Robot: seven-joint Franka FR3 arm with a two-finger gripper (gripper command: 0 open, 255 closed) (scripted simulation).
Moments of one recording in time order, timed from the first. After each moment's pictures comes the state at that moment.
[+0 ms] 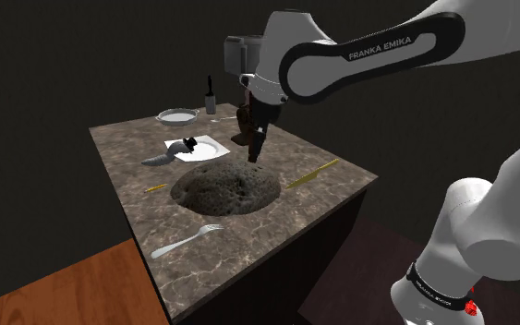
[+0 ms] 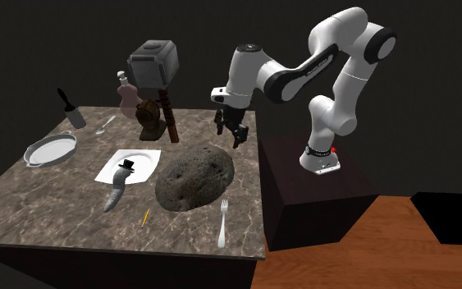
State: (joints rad) arm 0.21 -0.24 0.08 -2.18 0.00 2.15 -0.32
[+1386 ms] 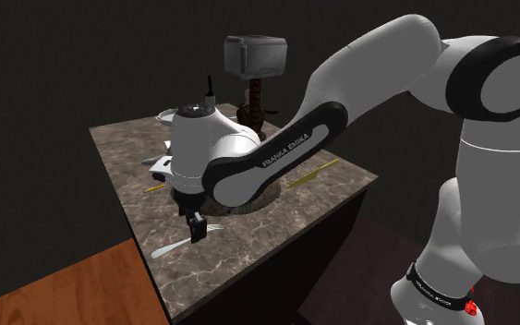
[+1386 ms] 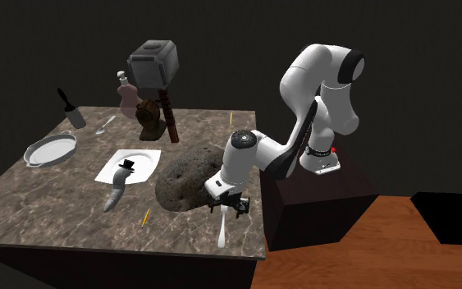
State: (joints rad) arm 0.39 0.30 0.23 -1.93 -0.18 2.40 -0.59
